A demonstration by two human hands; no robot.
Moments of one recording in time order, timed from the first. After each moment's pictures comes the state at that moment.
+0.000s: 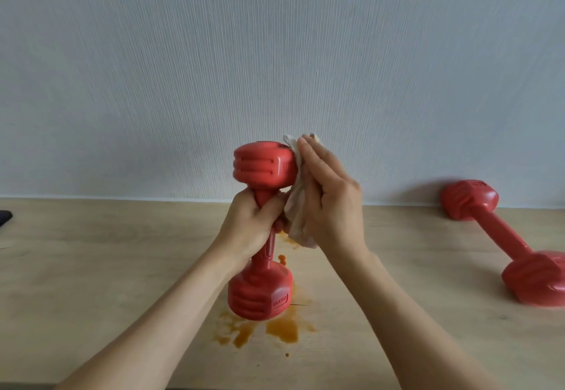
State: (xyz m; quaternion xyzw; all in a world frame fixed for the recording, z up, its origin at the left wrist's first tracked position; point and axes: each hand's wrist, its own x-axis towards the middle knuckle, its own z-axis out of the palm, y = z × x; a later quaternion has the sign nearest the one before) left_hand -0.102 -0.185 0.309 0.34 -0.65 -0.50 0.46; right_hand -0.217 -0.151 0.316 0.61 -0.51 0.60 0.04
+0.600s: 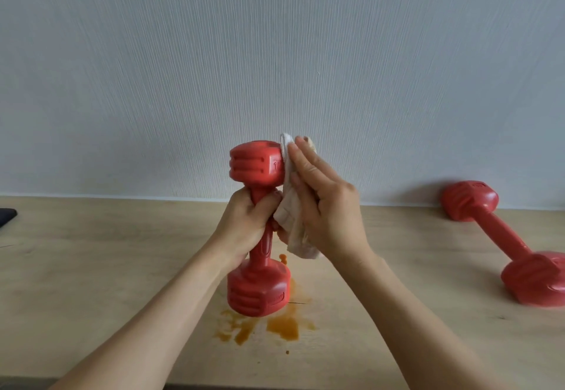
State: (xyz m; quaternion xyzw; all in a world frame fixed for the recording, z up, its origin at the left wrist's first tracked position) left_hand -0.097 -0.187 0.308 0.32 -0.63 -0.54 0.46; right_hand -0.216 -0.144 0.316 0.65 -0.48 0.58 -0.03
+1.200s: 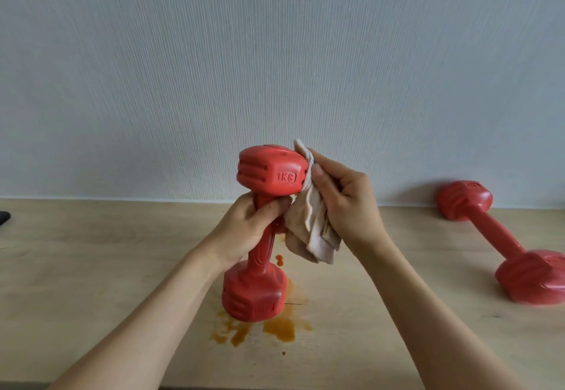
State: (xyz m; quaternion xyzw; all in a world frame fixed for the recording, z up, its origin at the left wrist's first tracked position) left_hand -0.092 -0.187 0.309 0.27 -0.67 -0.57 0.38; right_hand -0.241 -0.138 0.330 0.58 -0.45 0.62 -0.27
